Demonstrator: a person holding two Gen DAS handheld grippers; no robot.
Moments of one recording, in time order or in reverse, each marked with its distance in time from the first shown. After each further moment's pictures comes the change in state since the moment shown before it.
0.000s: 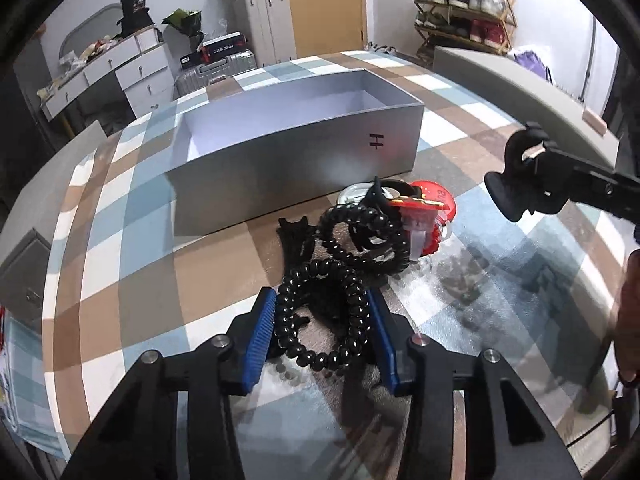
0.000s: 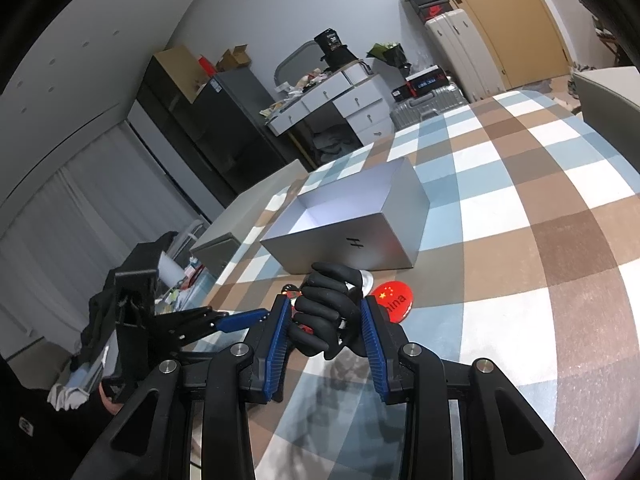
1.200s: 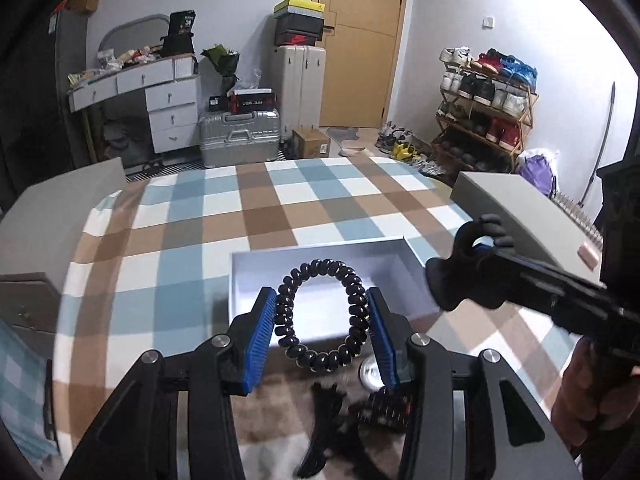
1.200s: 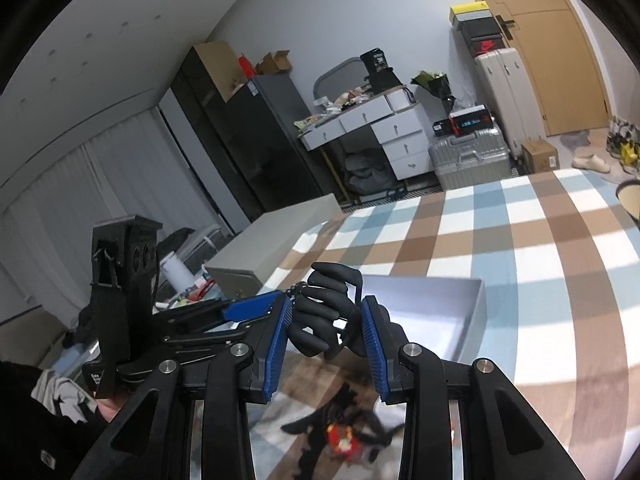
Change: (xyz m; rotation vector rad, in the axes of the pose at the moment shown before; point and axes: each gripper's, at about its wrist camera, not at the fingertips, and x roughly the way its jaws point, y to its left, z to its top) left arm -0.019 0.052 0.077 -0.189 -0.239 -0.074; right arm 0.048 0.047 0.092 -0.158 -0.041 0.054
